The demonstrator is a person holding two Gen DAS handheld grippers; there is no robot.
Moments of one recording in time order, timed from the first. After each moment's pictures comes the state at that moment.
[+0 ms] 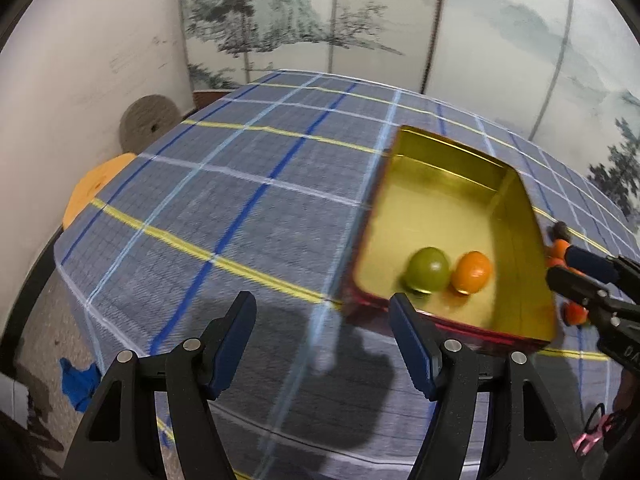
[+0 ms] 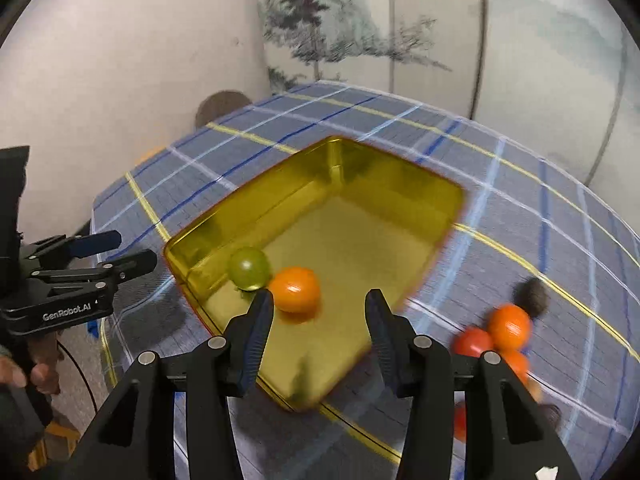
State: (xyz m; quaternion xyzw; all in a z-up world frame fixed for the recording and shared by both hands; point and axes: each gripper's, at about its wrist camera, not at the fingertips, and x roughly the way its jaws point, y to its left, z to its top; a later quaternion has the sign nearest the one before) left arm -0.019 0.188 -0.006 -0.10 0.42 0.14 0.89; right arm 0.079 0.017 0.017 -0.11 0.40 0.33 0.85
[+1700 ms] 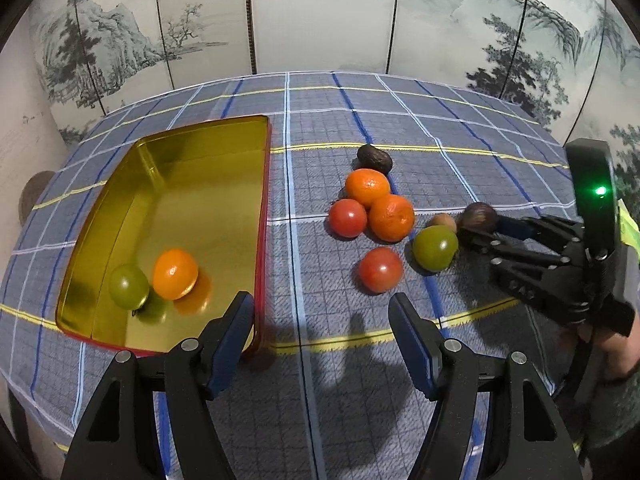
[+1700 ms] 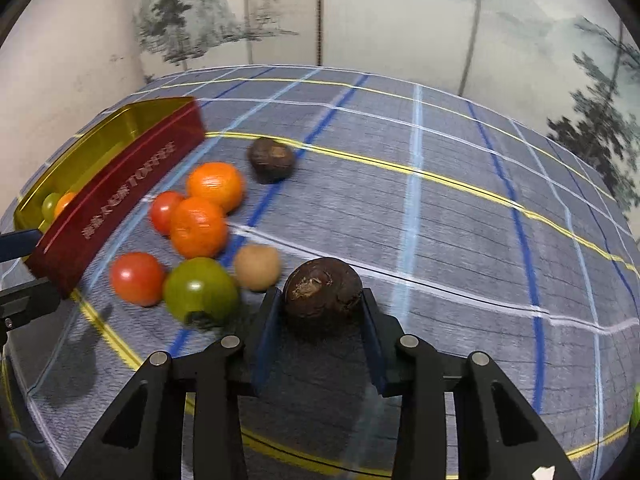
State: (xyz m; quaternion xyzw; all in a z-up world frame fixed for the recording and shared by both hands) left arm 0.034 -0.008 -0.013 0.01 0.45 -0.05 0.89; right arm 0.103 -0.164 -0.042 -0.08 0.44 0.14 0.89
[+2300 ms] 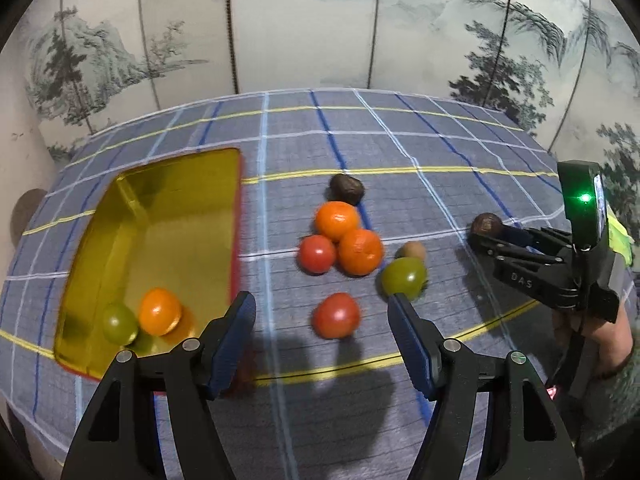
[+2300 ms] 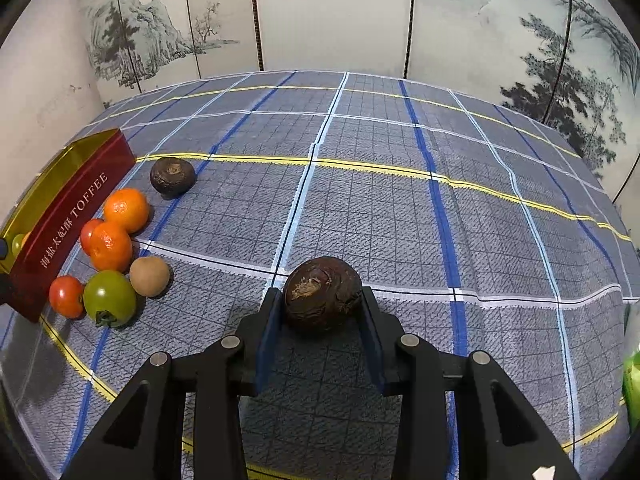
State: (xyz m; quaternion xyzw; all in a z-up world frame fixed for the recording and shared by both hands) left arm 0.049 -0.027 0.003 0.01 0.43 -0.08 0.90; right arm 0.117 -0.220 -0.042 -0.03 0.44 0.08 0.89
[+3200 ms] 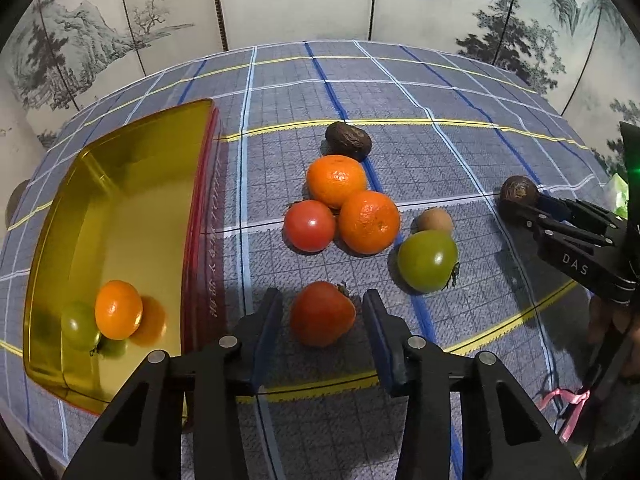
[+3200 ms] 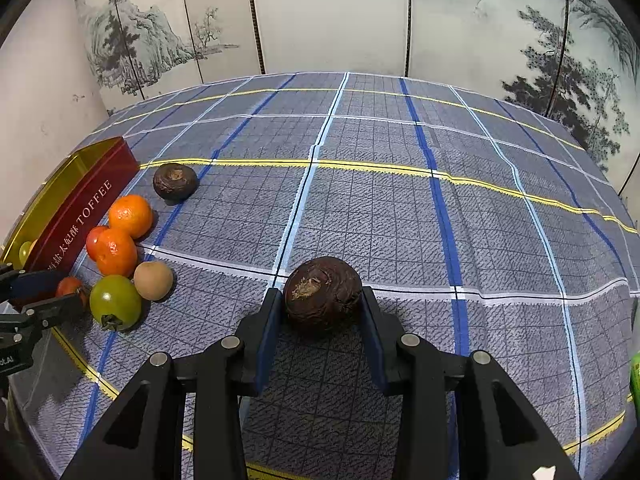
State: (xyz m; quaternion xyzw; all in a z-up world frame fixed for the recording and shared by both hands) left arm 0.079 -0.038 -0.038 0.03 0.49 -0.08 0.87; right arm 0.116 -0.225 -0.042 -0.02 0.44 0.09 0.89
